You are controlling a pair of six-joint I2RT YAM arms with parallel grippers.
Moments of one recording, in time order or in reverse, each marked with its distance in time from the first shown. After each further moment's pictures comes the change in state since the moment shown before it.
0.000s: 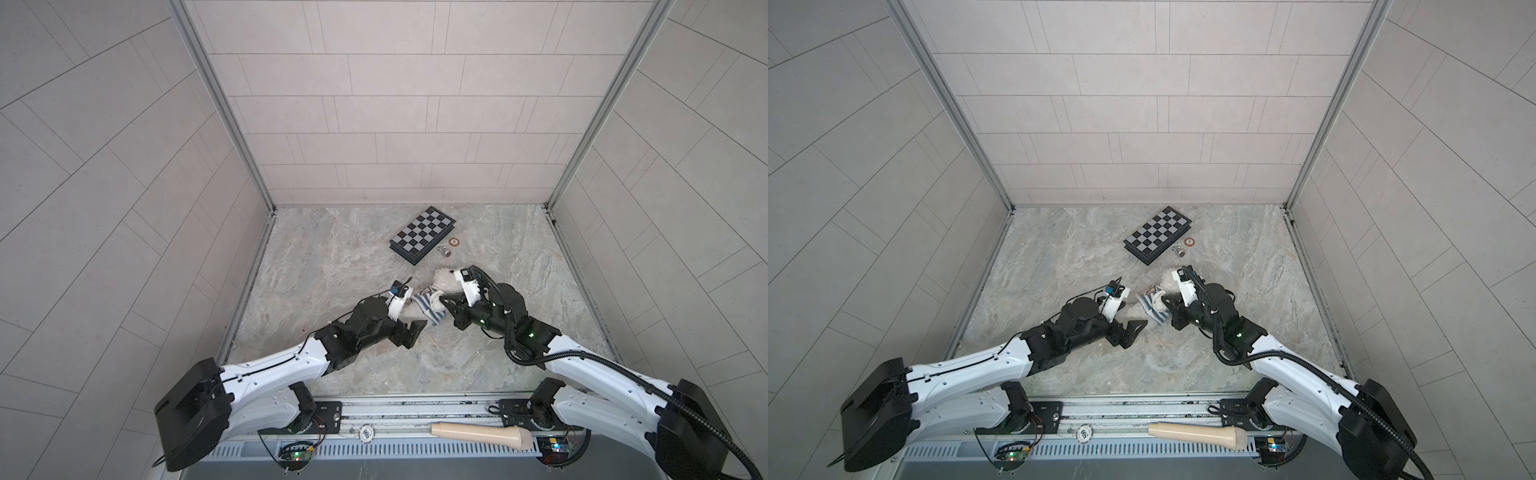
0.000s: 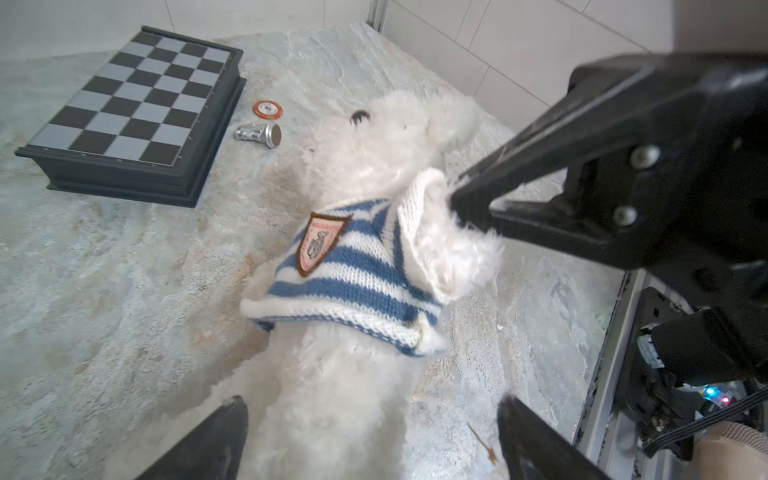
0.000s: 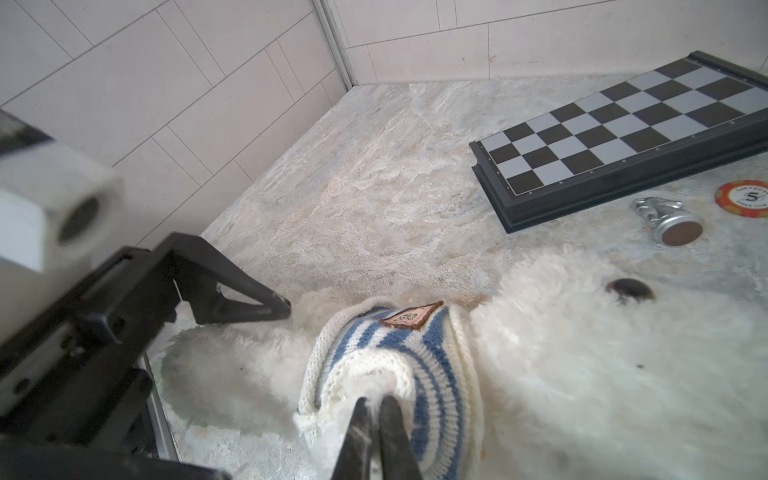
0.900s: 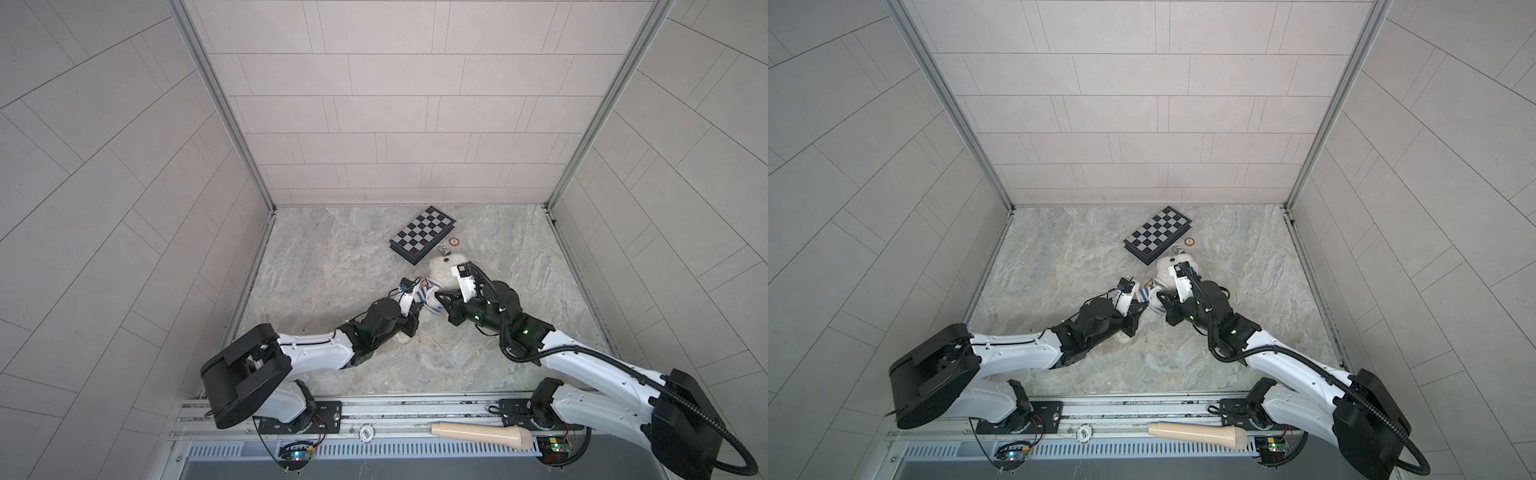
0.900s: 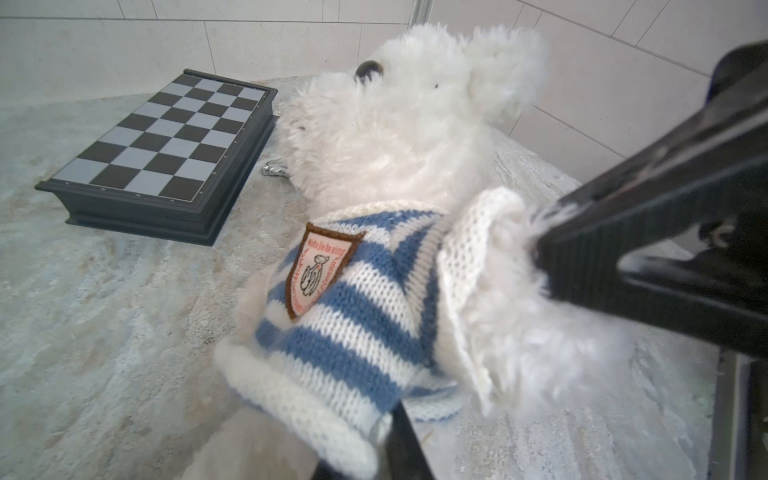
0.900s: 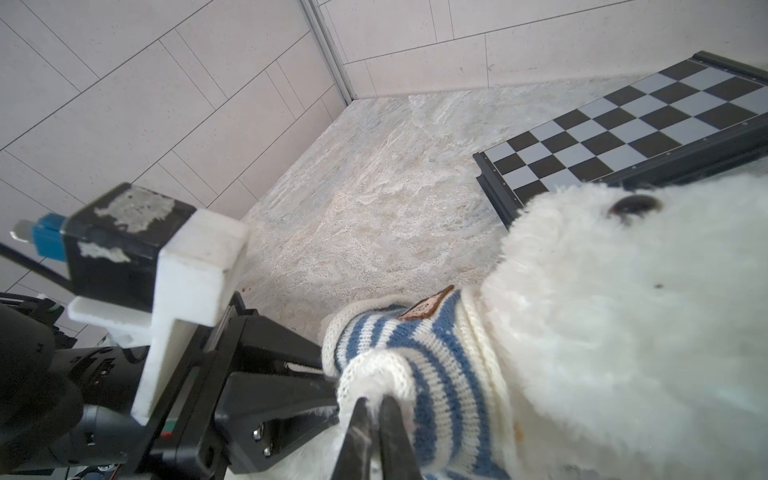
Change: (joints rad) left arm -0.002 0.246 -0.031 0.388 -0.110 0.013; right arm 0.036 0.056 0.034 0.038 0.042 0.057
